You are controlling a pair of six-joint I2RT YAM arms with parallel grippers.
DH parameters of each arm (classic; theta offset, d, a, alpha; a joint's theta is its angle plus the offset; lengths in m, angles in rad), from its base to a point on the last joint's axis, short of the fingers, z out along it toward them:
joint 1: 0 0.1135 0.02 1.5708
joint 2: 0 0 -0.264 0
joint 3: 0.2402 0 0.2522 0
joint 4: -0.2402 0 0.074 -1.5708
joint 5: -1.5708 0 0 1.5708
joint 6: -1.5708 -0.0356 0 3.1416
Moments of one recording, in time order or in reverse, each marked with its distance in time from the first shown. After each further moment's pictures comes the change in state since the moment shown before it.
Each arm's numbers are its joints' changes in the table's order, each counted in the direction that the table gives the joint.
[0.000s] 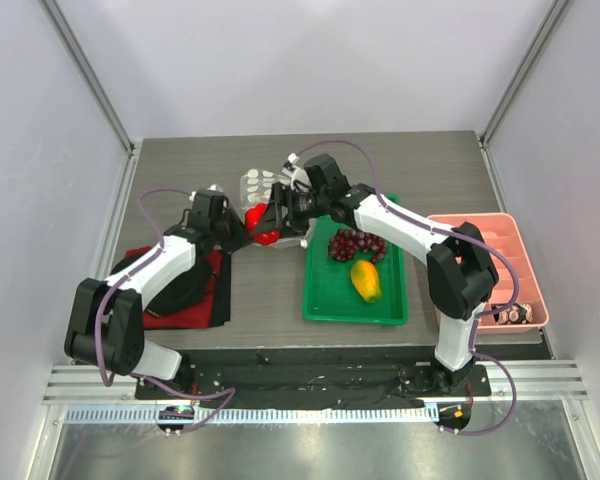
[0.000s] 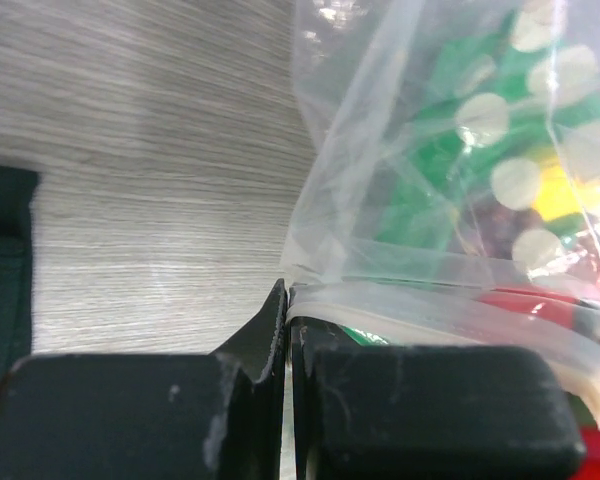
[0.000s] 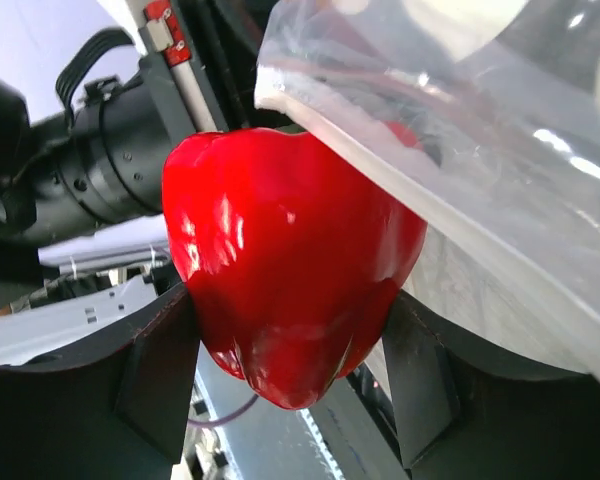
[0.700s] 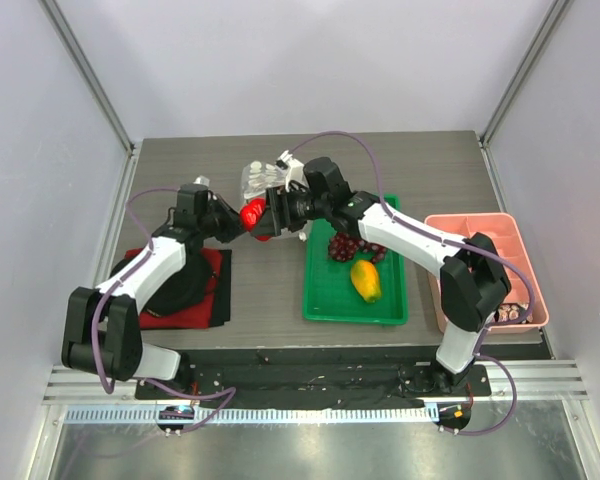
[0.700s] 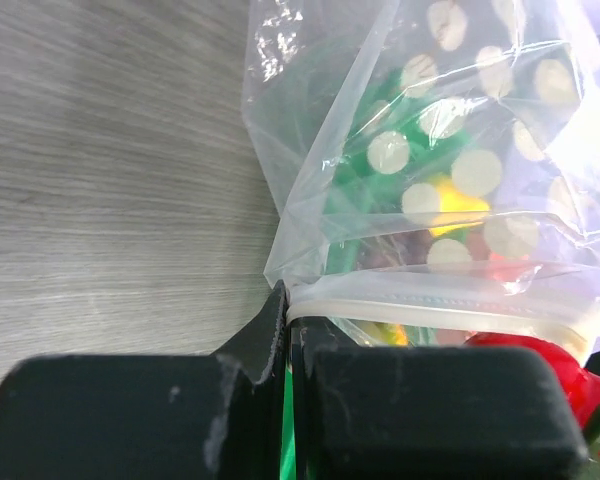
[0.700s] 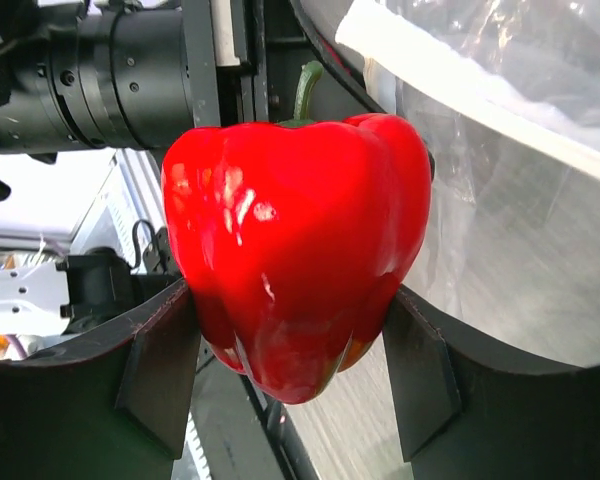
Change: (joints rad) left arm 0.074 0.037 -0.002 0.092 -0.140 0.084; right arm 0.047 0.091 -0.053 0.100 -0.113 0.281
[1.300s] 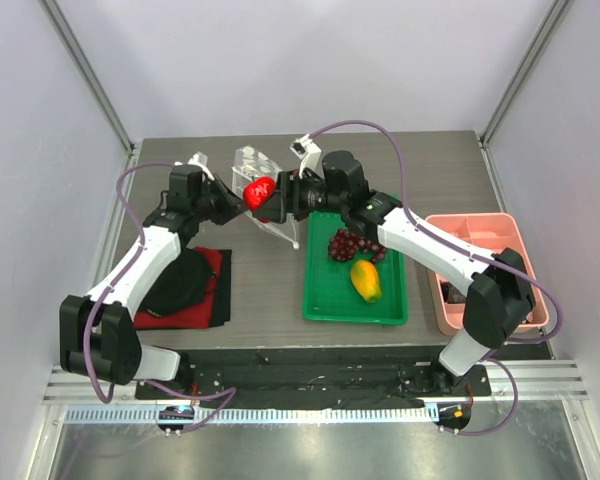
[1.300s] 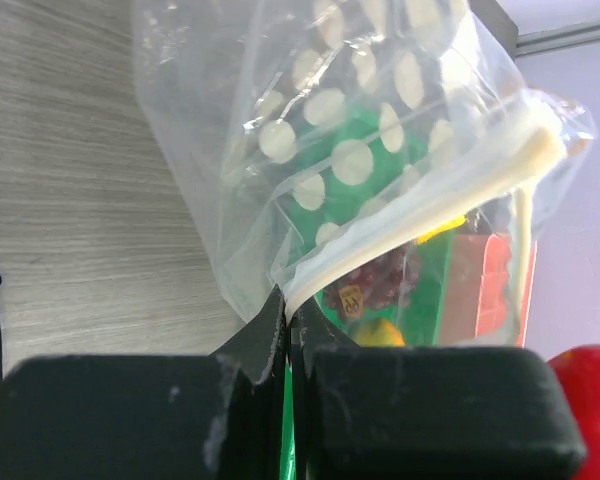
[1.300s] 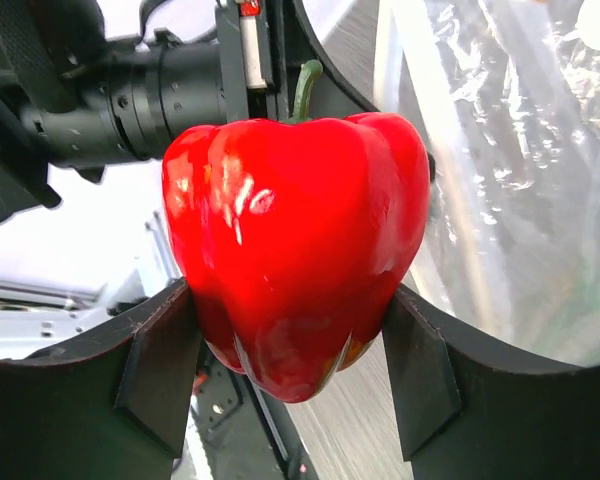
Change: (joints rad) left arm 0.013 0.027 0.162 -0.103 0.019 -0.133; right arm -0.010 0.156 -0.068 0.114 -0.090 -0.056
